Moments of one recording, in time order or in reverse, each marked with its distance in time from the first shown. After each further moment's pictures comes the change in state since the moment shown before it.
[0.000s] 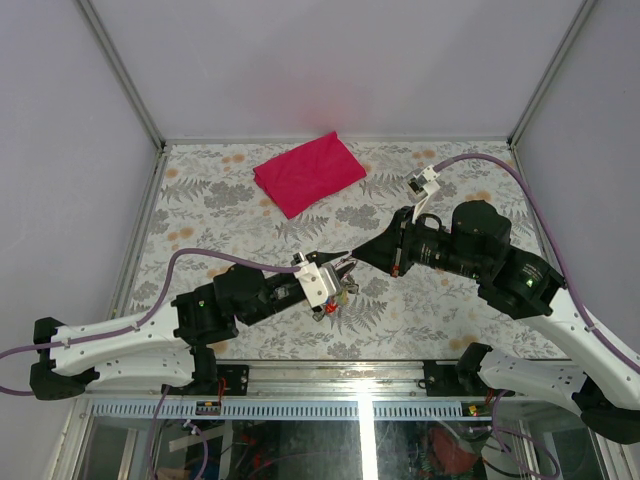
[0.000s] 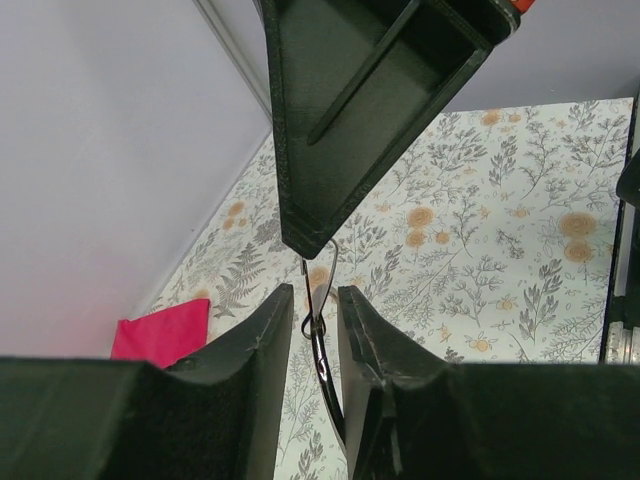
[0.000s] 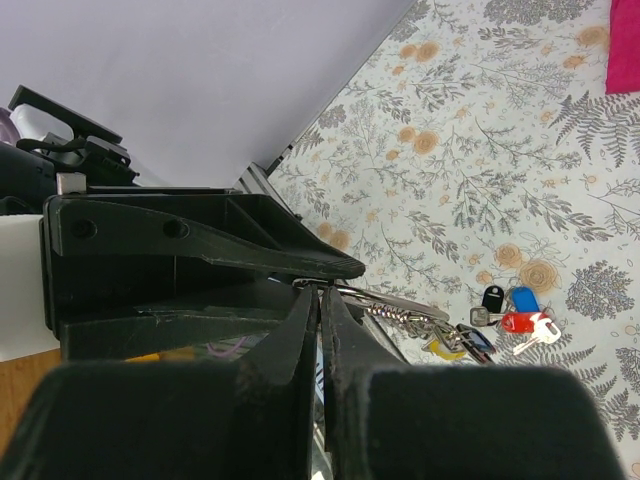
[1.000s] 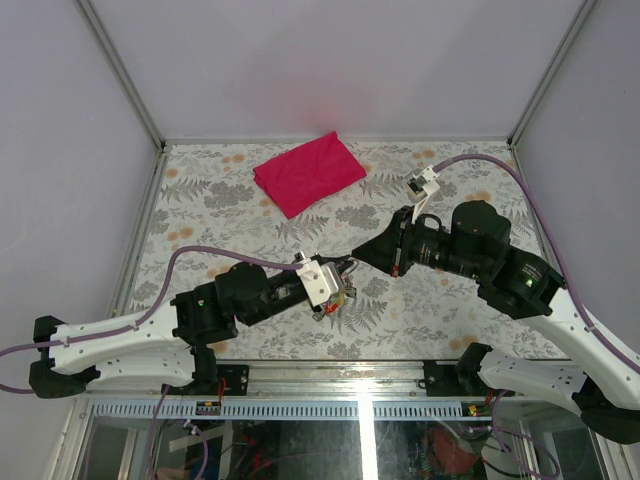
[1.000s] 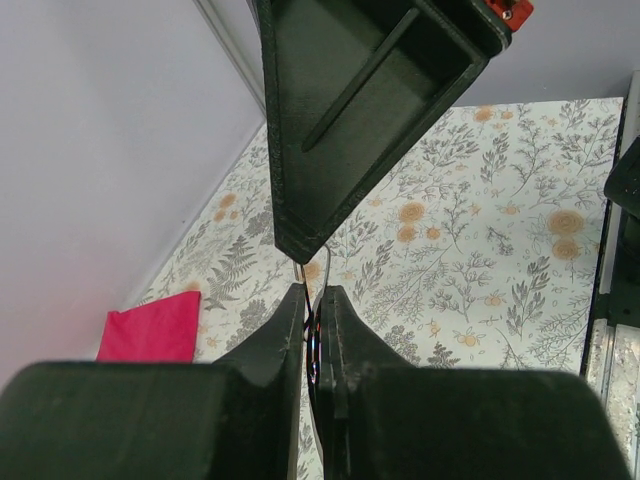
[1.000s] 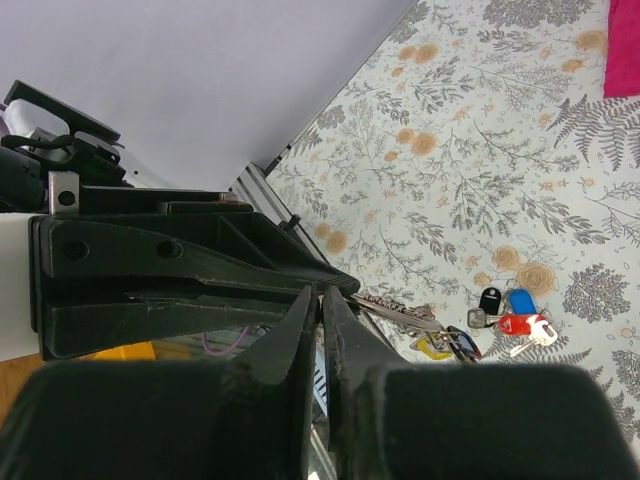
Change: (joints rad) left arm -0.005 0.012 0.034 -0.047 -0.018 -0.025; right arm 0.000 0.000 -0.002 0.003 -0.002 -0.010
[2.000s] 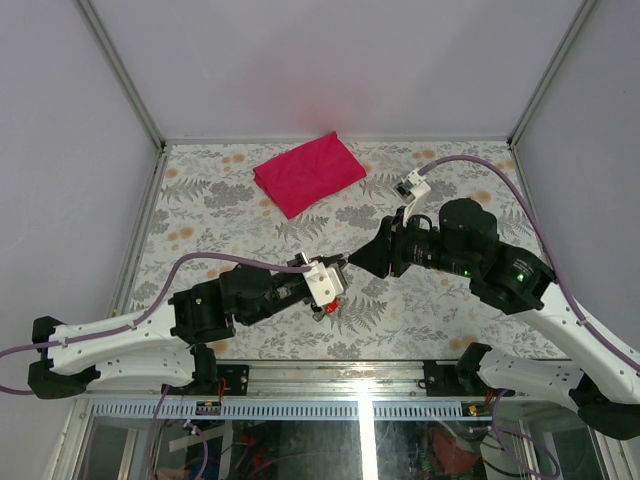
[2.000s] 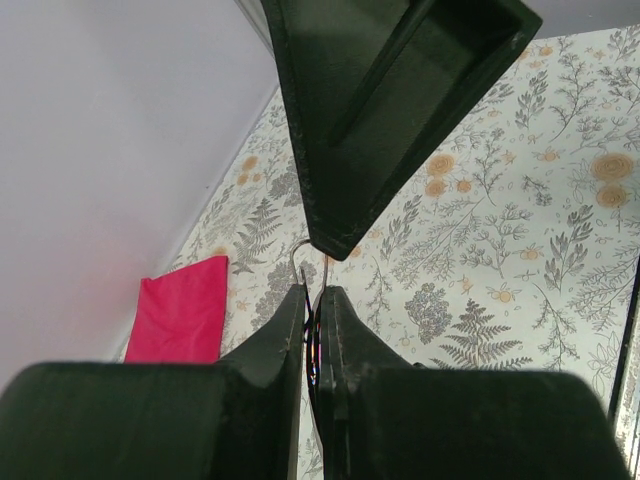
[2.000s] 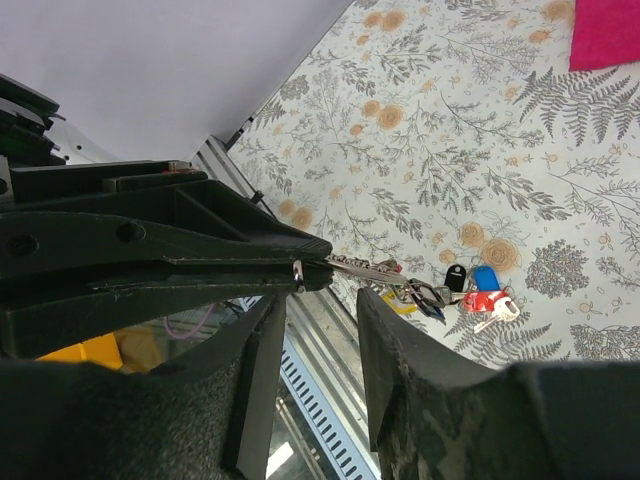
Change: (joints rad) left arm 0.000 0.000 0.018 -0.104 -0.046 0.064; right arm 0.000 0.033 0.006 -0.064 0.019 -0.074
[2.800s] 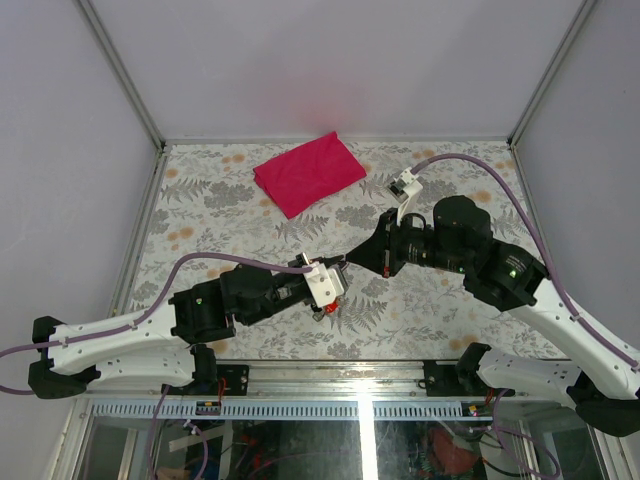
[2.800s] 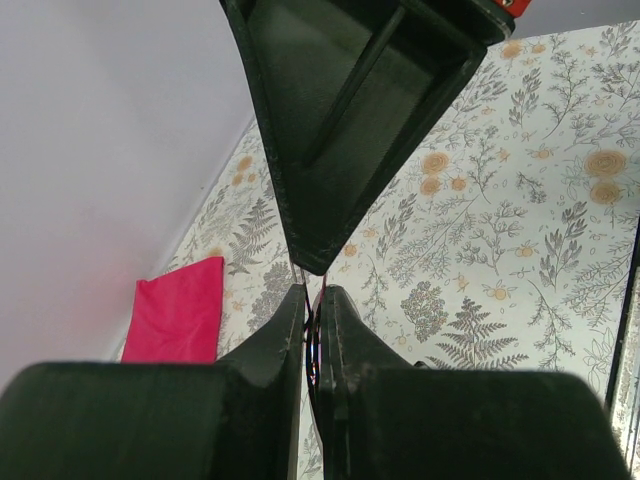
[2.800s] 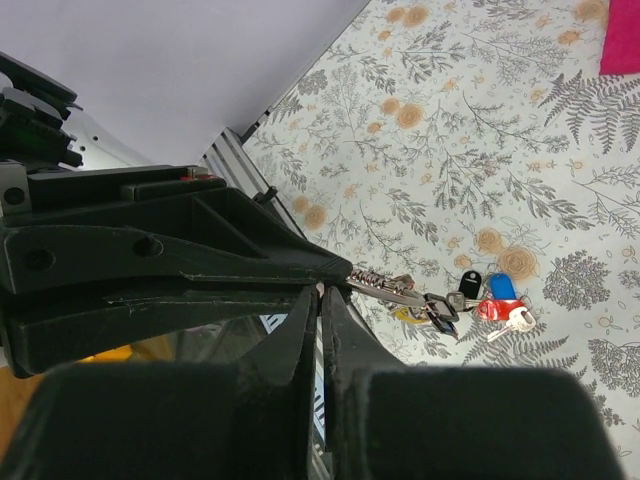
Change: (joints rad) left arm 0.000 0.003 0.001 -0.010 0.020 0.000; right arm 0.000 0.030 0.000 0.035 -0.050 -0.001
